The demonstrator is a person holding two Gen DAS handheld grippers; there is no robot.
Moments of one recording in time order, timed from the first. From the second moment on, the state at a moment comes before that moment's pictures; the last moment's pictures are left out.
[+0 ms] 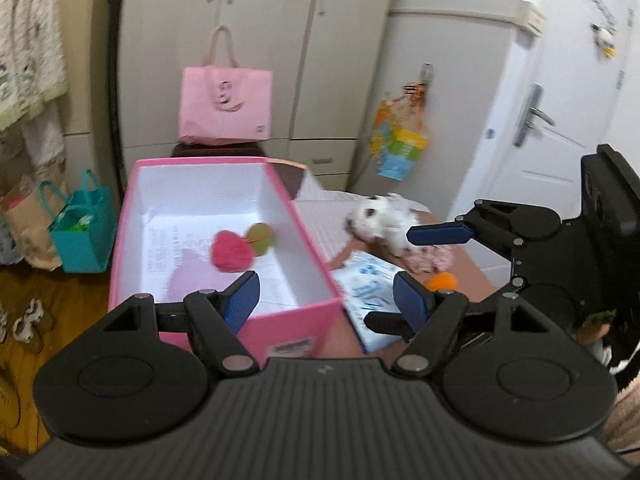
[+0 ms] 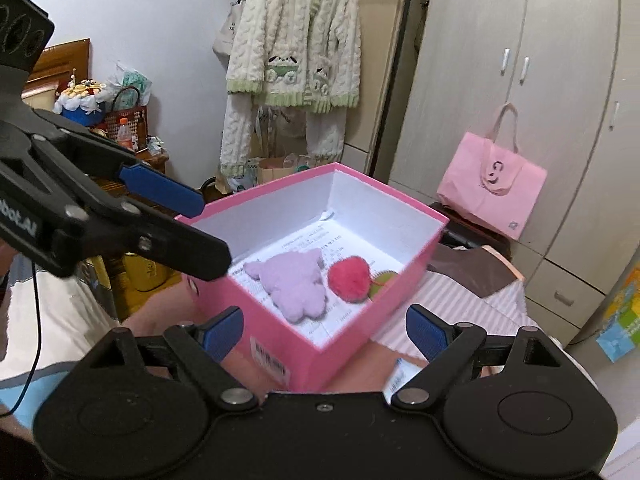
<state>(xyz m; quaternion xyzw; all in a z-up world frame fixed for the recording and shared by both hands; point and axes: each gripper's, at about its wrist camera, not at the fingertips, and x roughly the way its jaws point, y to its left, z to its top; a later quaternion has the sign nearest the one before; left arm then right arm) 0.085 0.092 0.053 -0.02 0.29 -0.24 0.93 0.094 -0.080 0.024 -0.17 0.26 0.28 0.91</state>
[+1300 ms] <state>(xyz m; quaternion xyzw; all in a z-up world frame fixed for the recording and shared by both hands) 0.151 -0.075 -0.079 0.01 0.33 -0.20 0.92 0.103 -0.175 -0.111 -0.10 0.25 0.24 0.93</state>
